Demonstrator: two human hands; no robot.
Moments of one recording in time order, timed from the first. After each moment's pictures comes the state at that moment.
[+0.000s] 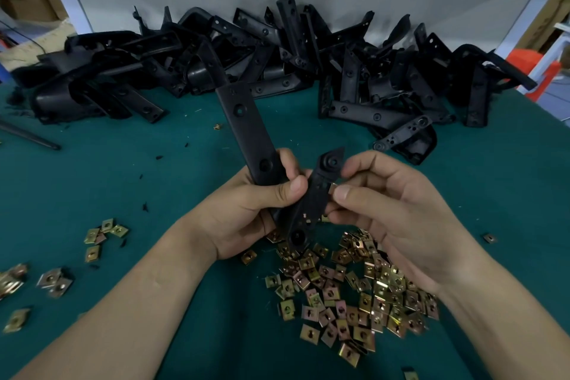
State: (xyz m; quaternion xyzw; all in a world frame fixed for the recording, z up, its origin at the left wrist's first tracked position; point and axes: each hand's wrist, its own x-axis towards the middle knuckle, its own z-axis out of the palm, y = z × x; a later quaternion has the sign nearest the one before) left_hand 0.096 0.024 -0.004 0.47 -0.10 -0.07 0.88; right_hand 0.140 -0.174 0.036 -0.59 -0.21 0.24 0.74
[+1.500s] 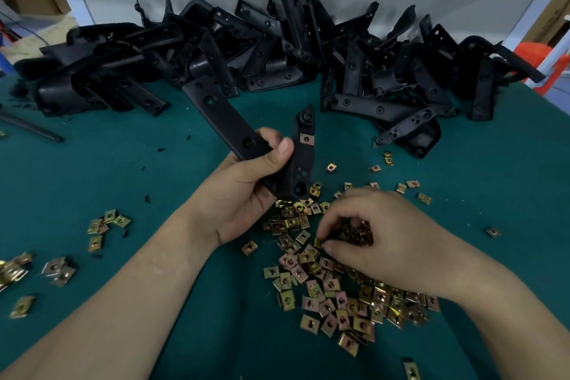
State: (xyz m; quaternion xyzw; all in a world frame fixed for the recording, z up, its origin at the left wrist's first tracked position) left_hand 0.103 0.025 -0.007 0.42 -0.03 0.04 0.91; right_hand 0.149 -0.189 0.019 -0.86 -0.44 0.12 0.23
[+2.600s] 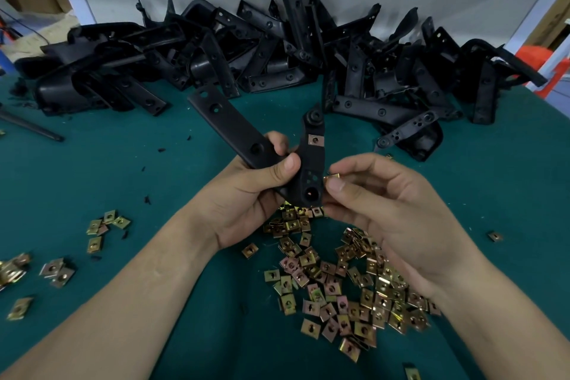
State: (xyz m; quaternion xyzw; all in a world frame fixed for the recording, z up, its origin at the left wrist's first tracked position) left_hand 0.100 0.025 -0.006 0.43 -0.07 0.00 0.90; right_hand 0.135 -0.170 0.032 -0.61 -0.19 0.24 0.73
